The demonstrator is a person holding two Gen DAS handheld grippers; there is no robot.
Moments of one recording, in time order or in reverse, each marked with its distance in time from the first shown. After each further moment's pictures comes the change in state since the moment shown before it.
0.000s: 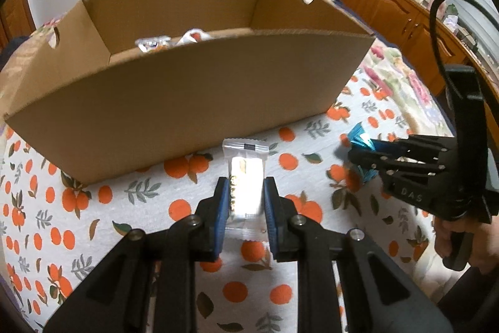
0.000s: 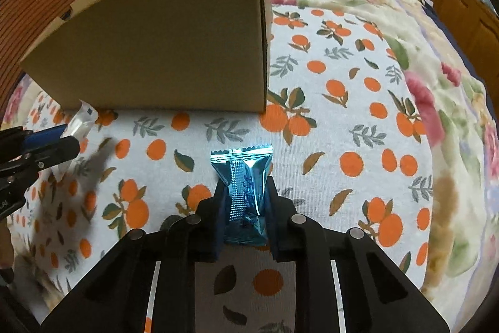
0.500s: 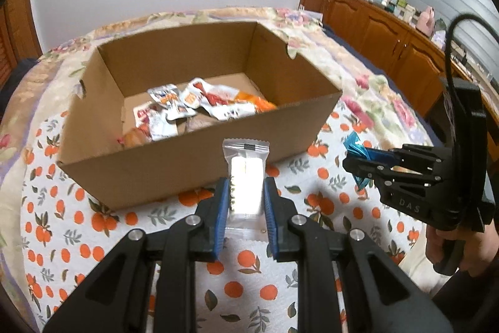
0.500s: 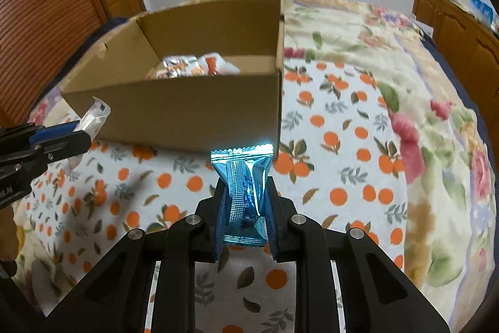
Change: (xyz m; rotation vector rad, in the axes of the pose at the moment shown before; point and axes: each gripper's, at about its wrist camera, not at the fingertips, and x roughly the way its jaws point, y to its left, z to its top) left arm -0.062 -0.003 0.023 0.015 -0.124 -0.003; right arm -0.061 0.014 0.018 -0.029 -0.154 0.036
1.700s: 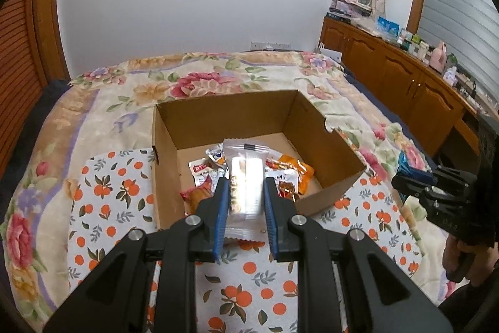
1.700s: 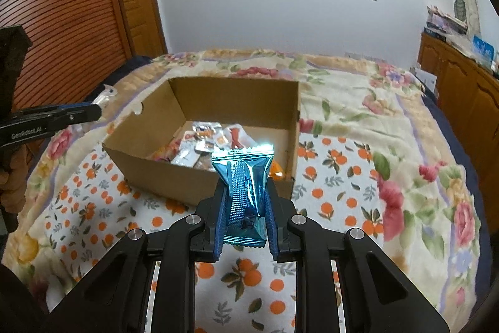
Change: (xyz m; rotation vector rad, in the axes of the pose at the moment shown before) left arm -0.071 0.056 0.053 -0.050 -0.149 0.070; right arm -0.072 0.024 0.044 -0.088 -0.207 0.031
